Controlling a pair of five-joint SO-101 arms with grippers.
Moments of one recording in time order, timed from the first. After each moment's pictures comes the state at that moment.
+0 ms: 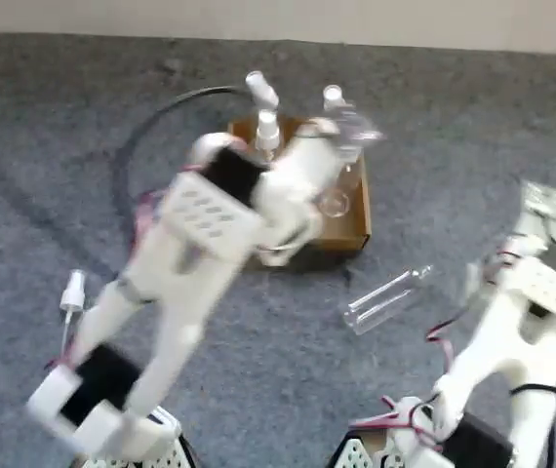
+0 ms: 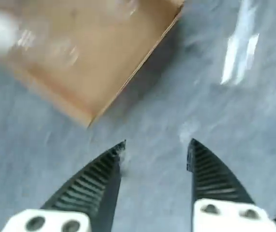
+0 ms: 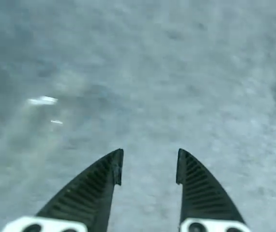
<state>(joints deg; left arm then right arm) 27.0 -3.6 -14.4 99.9 -9.2 25.0 -24.3 34.7 73.1 14.2</state>
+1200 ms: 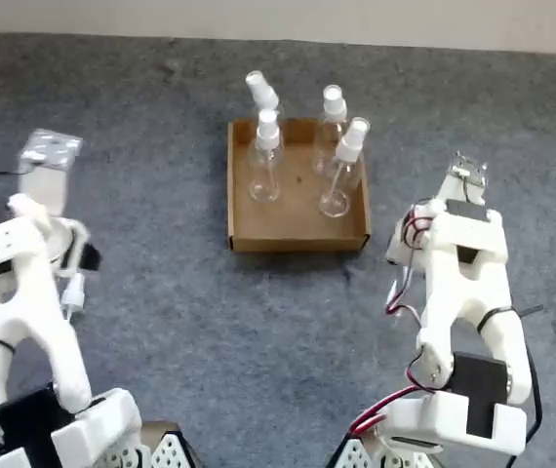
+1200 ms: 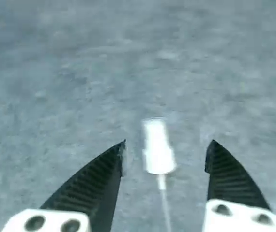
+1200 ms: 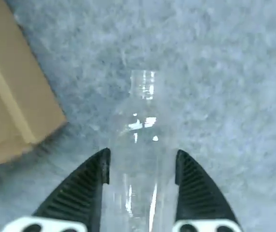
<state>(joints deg) -32.7 -15.5 28.9 68.5 -29.2 9.3 -0.5 31.2 59.2 -4.1</state>
